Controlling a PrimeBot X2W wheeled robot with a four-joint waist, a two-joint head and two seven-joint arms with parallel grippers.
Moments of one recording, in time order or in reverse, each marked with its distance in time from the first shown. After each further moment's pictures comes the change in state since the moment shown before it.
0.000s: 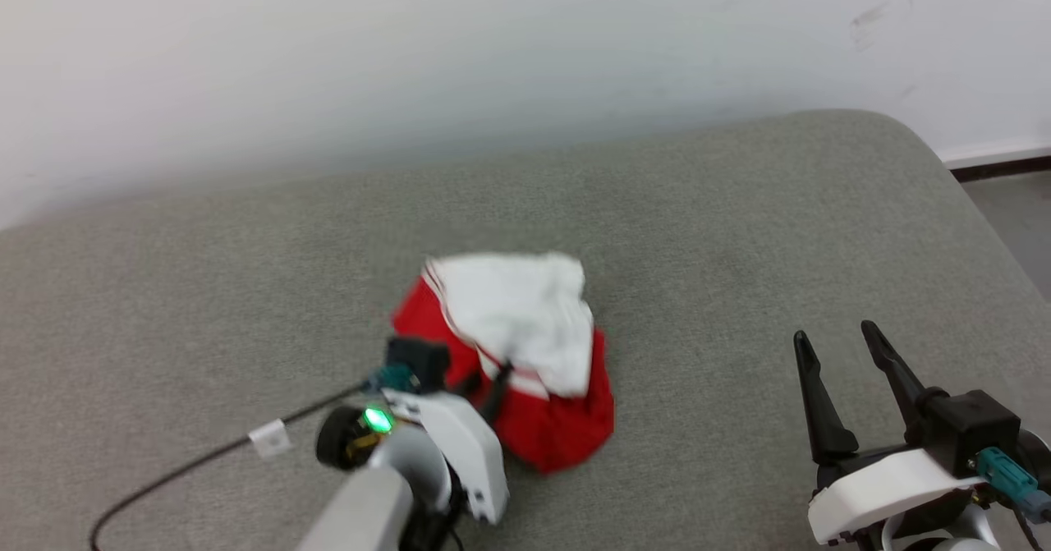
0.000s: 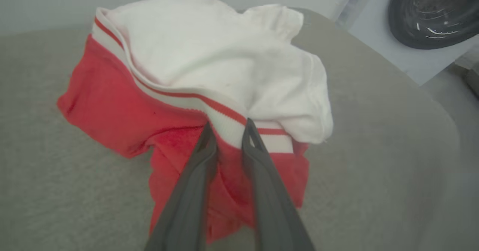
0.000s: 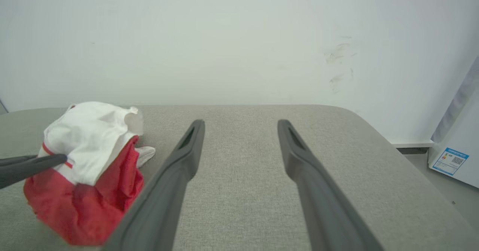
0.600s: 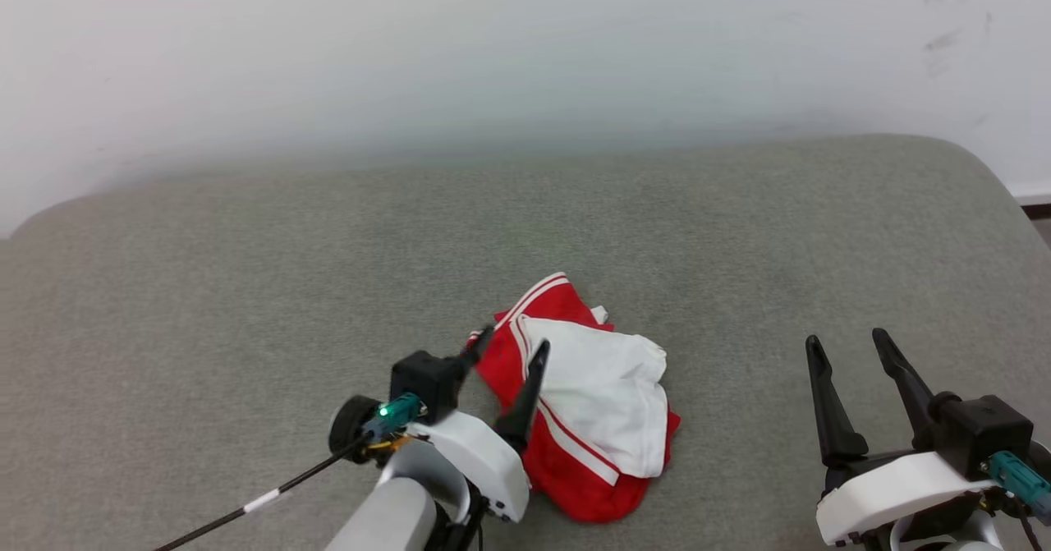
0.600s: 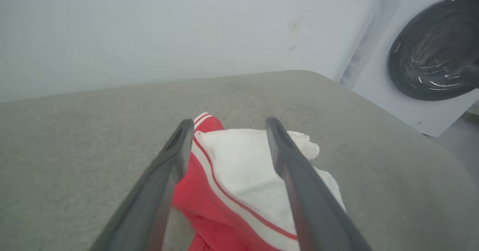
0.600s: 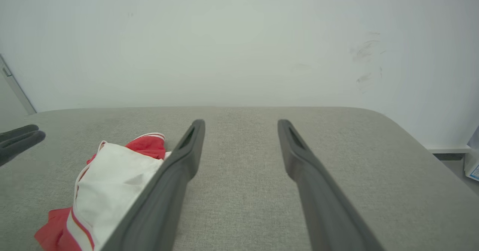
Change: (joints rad) left arm 0.067 -0.010 -0.079 -0.097 0.018 0.043 -0.199; right arm 0.000 0.002 -0.024 0.035 0.032 0.000 -0.018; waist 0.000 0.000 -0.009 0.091
